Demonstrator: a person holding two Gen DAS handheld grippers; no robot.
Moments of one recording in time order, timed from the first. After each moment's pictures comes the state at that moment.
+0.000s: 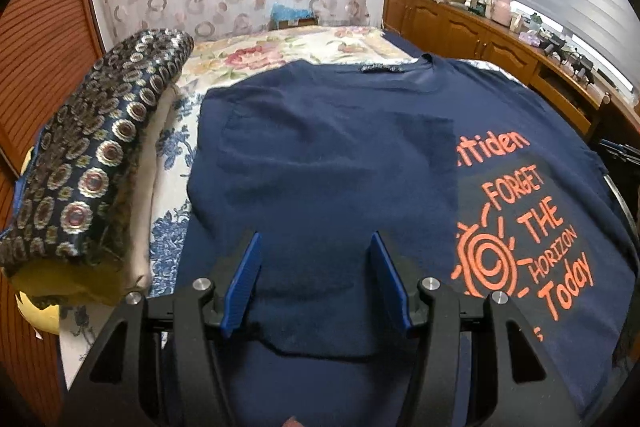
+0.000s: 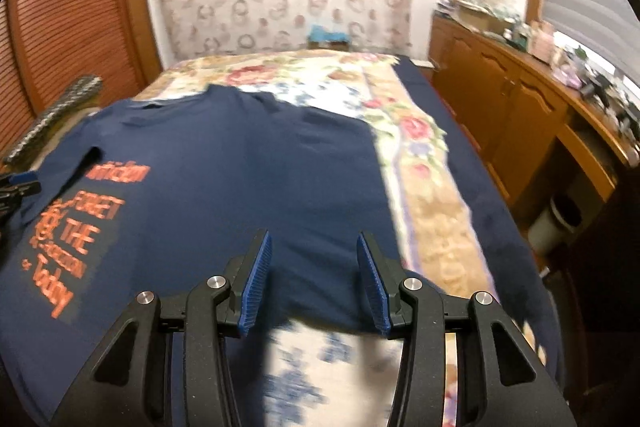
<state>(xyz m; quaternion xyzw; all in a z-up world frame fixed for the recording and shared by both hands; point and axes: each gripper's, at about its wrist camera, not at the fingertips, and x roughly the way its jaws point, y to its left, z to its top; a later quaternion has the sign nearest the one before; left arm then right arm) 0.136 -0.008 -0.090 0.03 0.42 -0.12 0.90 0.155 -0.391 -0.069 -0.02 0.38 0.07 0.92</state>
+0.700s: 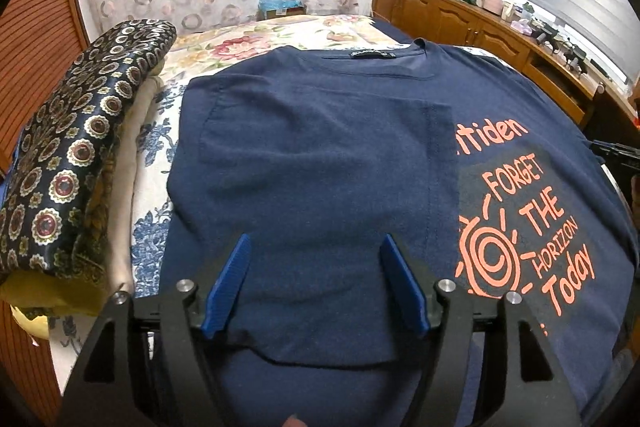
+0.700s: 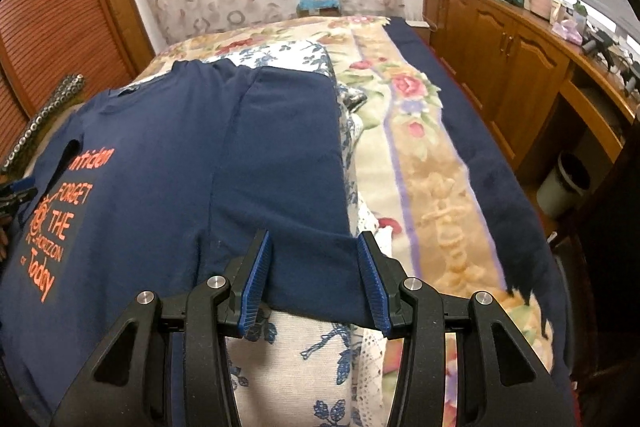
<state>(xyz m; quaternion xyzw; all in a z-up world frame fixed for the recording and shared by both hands) 0.144 -0.013 -0.094 0.03 0.43 -0.14 0.89 0.167 -0.434 -0.088 0.02 0.43 0.08 0.90</state>
